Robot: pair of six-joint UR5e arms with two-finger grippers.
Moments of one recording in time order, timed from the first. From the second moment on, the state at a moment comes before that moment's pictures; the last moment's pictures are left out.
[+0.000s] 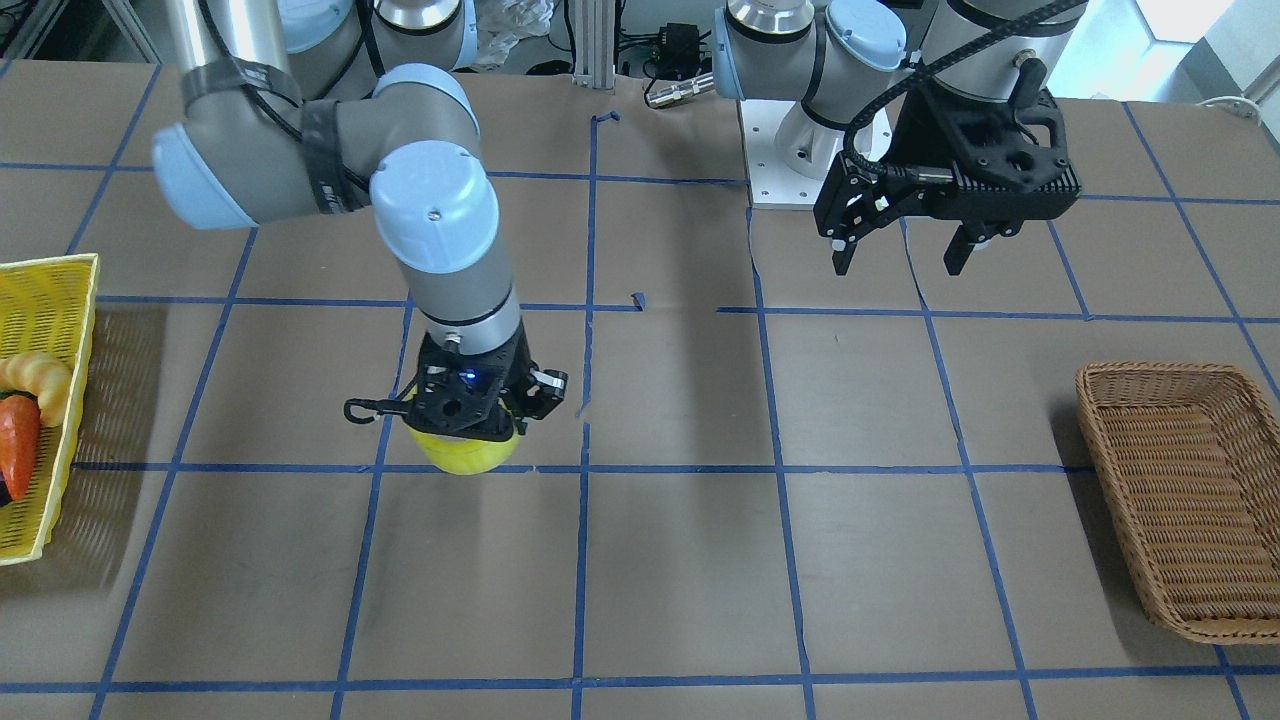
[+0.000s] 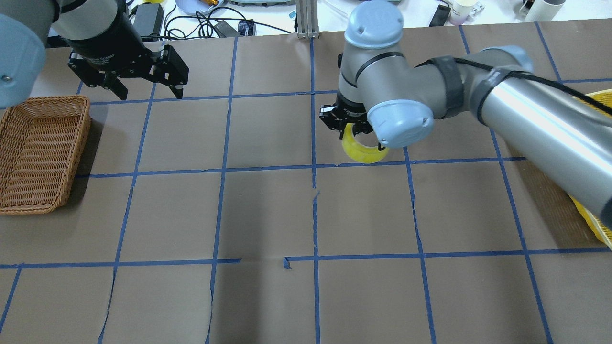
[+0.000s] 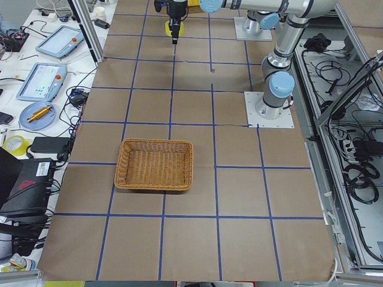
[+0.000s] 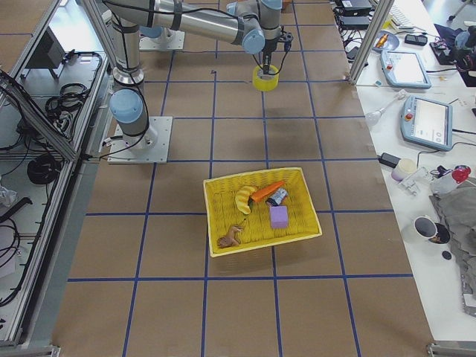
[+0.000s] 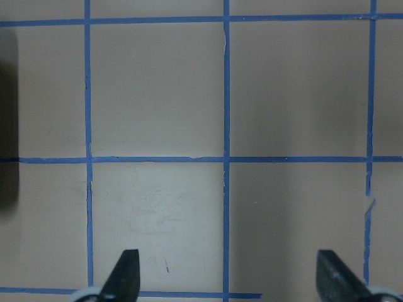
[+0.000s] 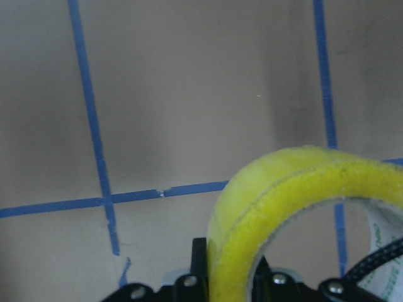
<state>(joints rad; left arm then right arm) -1.57 -1.57 -1.53 -1.50 1.61 0.00 1.86 -1.21 1.66 -2.11 -1.52 0.46</state>
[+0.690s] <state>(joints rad) -1.57 -1.57 -1.53 -1.50 1.61 0.00 1.96 -1.03 1.63 -2.24 -1.51 0.62</state>
